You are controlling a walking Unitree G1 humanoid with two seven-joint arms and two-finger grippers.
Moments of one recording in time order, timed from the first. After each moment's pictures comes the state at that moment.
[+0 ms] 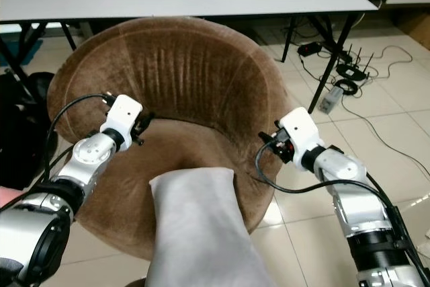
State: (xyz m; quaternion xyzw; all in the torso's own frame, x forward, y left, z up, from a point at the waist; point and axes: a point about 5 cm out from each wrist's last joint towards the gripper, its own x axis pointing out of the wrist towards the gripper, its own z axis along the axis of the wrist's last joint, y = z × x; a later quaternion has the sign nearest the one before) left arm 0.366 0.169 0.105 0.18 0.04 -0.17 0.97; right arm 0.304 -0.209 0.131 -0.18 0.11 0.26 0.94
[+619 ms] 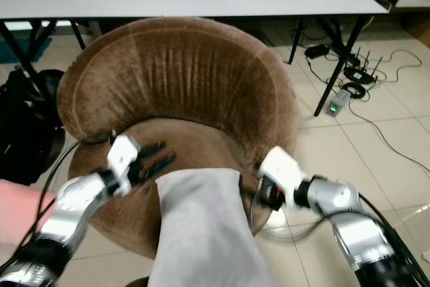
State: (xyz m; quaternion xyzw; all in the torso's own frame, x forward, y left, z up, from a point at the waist) left arm 0.287 0.160 0.070 0.12 0.03 -0.42 0.90; right arm 0.251 -0.193 0.088 -0.21 0.22 0.47 0.83
